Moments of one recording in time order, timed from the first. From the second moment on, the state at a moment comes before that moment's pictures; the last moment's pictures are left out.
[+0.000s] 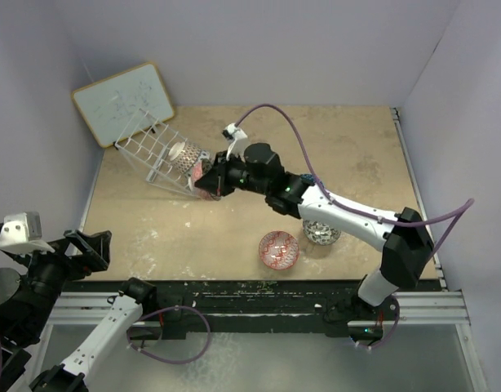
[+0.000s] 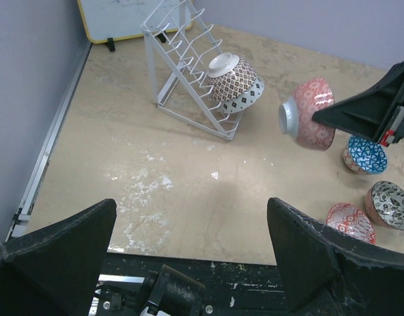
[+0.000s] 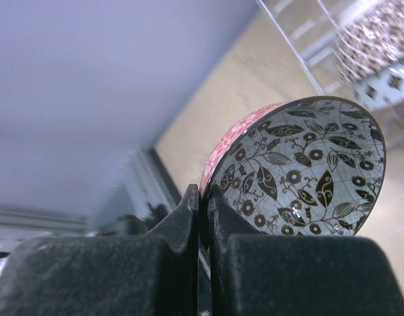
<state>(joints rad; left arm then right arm) -0.37 0.46 1.60 -1.40 -0.36 -0.36 0.97 1.61 1.33 -0.02 -0.13 0.60</state>
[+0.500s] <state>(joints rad) -0.37 0.47 1.61 -1.41 -0.36 -0.35 0.82 1.96 1.34 1.14 -0.51 1.28</state>
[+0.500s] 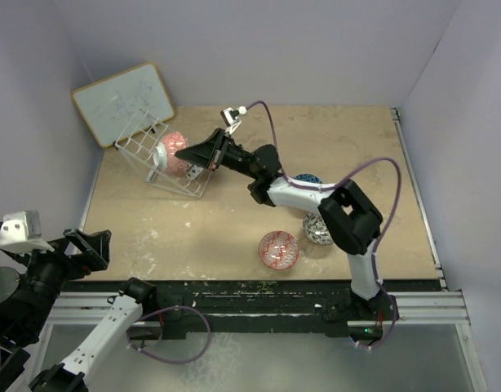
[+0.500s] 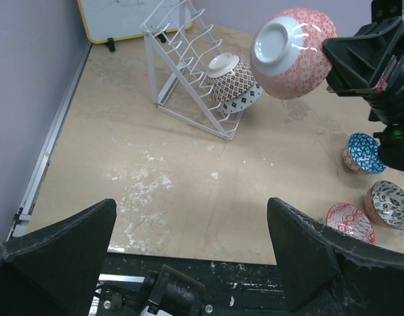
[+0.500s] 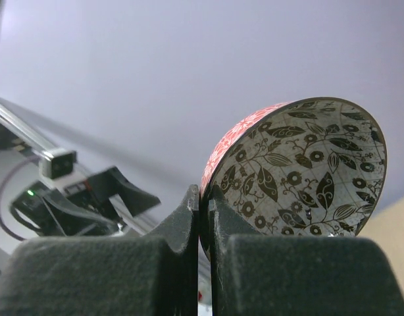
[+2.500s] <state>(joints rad) -0.37 0.48 1.62 -1.43 -0.38 -0.35 0.78 2.55 1.80 1.24 -0.18 1.68</state>
